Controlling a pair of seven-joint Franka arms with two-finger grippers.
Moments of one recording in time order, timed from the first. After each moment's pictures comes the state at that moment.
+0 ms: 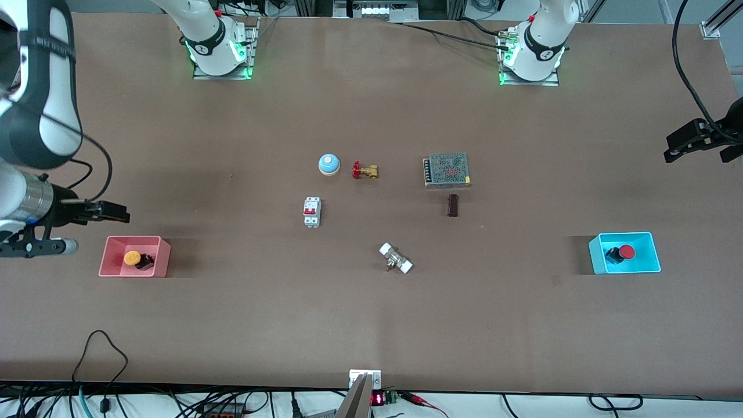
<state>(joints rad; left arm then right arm) 0.24 0.05 -0.19 -1.52 0.06 1.60 0.05 0.20 0.38 -0.28 -1.46 0.12 1.74 -0.14</state>
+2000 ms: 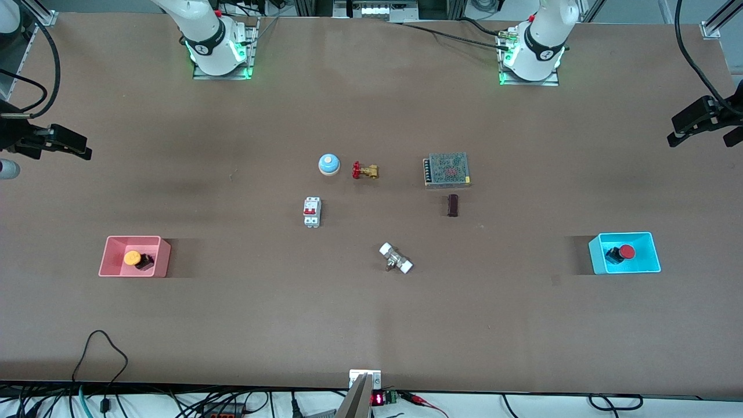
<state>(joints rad) 0.08 -0.01 -0.02 -1.54 0.00 1.58 0.05 0.12 0.10 -0.18 -1.53 -0.01 1.54 -0.04</state>
